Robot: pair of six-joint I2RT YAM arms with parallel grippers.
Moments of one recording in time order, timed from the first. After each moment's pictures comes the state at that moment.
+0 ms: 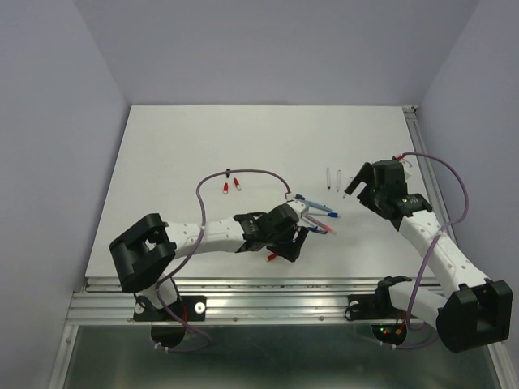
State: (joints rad) left arm -1.11 1.56 0.91 -0.25 -0.03 -0.51; right arm 0.20 1.07 0.80 -0.51 0.24 0.74
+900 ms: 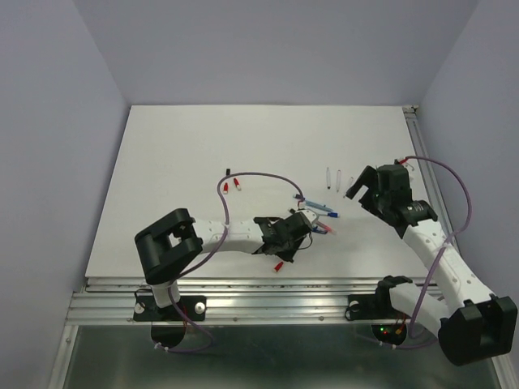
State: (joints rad) left arm -1.17 1.74 1.02 -0.31 -0.12 -0.46; right arm 0.20 0.99 0.77 -0.55 0.20 0.73
